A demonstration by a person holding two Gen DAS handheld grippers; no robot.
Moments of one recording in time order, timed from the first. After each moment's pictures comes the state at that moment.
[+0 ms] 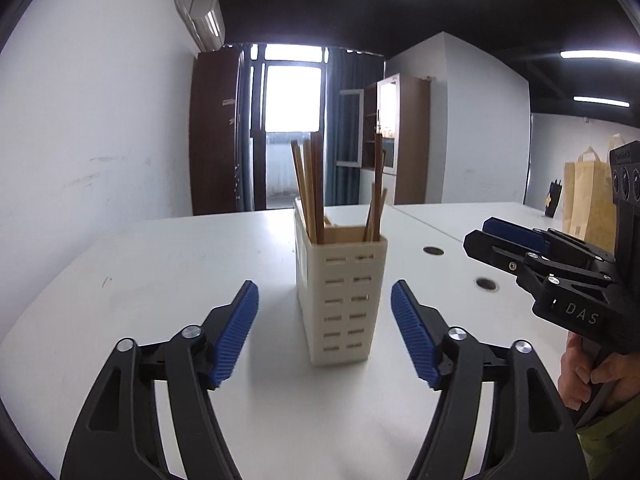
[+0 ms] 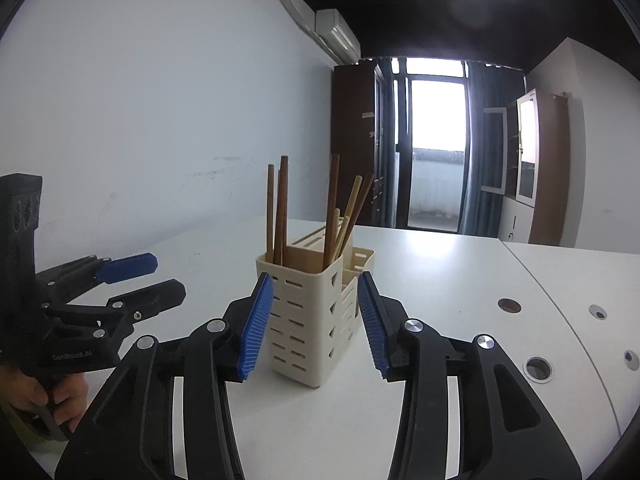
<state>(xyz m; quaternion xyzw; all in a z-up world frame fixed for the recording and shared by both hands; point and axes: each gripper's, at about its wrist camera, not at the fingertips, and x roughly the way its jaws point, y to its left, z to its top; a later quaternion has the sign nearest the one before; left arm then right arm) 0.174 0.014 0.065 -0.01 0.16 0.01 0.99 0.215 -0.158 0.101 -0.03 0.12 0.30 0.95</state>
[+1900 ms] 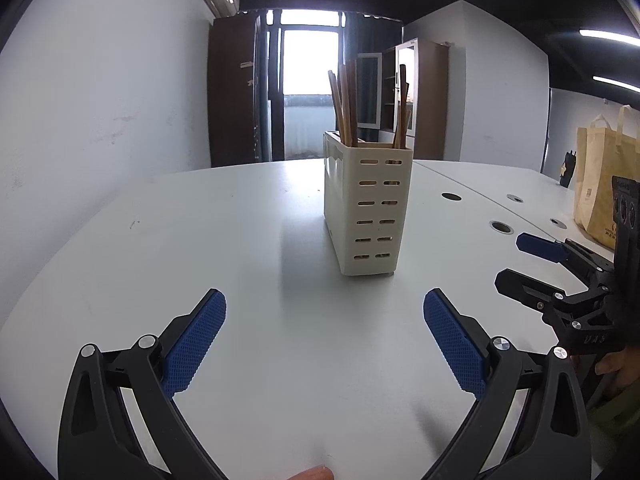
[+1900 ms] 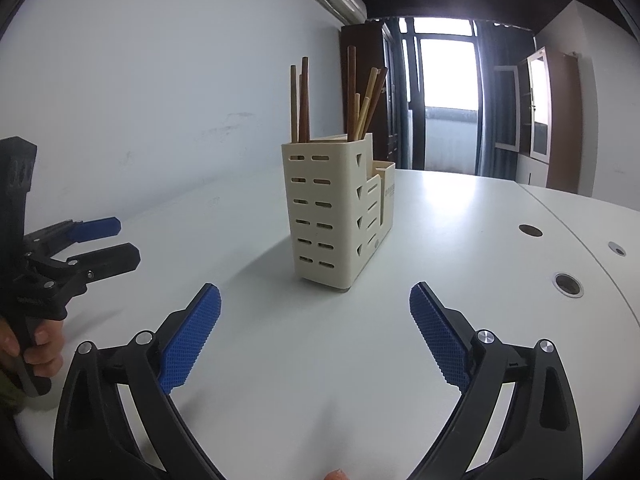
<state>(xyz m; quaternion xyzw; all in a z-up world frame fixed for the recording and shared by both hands) 0.118 0.022 0.022 -0.02 0.22 0.05 0.97 0.181 -0.169 0.021 -0.03 0.18 0.33 0.93</state>
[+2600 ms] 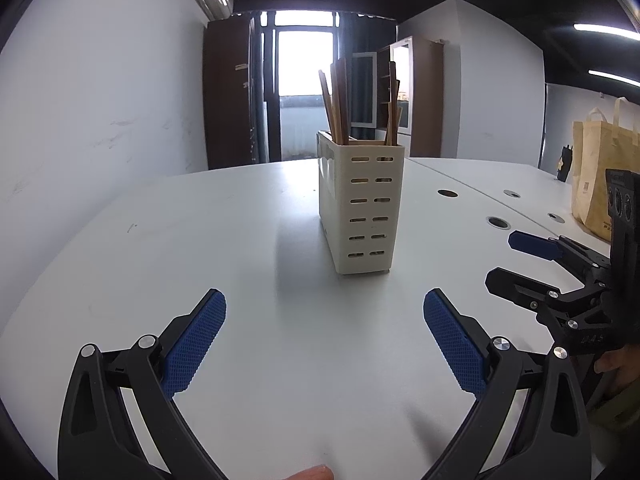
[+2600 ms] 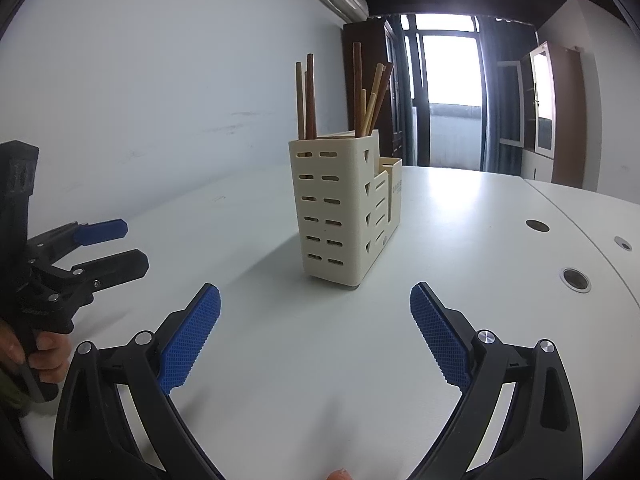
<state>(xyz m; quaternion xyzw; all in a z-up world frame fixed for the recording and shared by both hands) 0.119 0.015 0.019 0.00 0.22 0.04 0.97 0.181 -0.164 0.019 -0.02 0.19 0.33 0.92</state>
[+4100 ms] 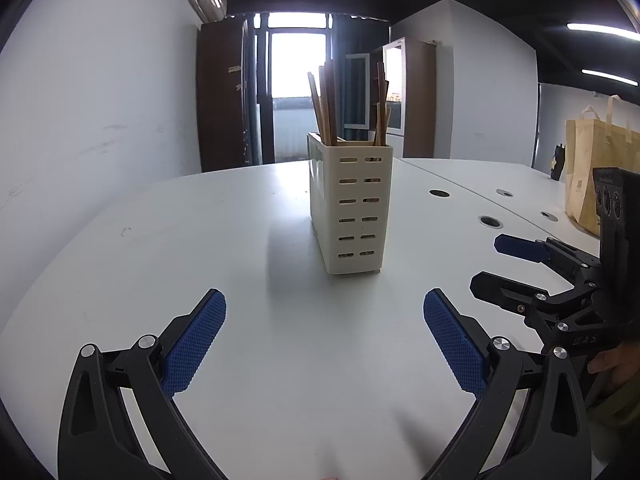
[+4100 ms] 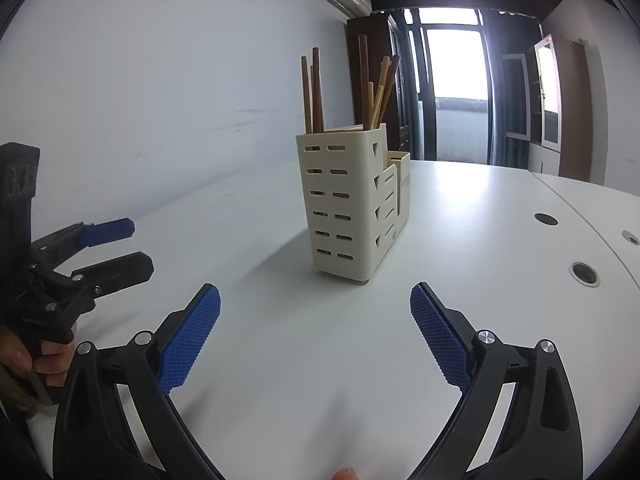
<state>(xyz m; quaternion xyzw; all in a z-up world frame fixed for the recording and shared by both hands) 0.119 0.008 0.018 0.00 0.22 0.03 0.97 0.181 -0.163 0.017 -0.01 0.20 0.35 0.92</state>
